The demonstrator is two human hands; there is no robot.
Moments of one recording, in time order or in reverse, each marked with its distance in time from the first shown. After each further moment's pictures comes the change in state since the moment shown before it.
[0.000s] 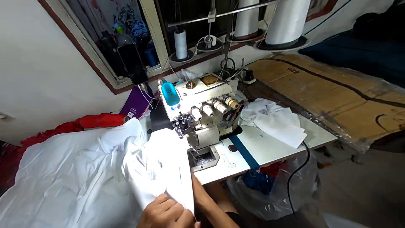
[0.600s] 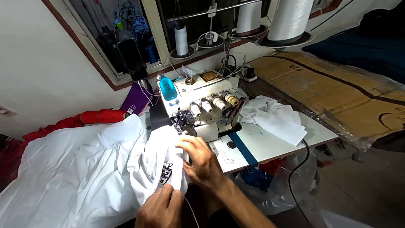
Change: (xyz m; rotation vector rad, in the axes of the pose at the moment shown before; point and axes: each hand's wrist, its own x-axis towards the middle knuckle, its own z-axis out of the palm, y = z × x) left_hand -0.001 0.016 0.018 0.200 0.197 -0.258; right_hand 0.047 -0.026 -0.037 -0.758 0.177 -0.840
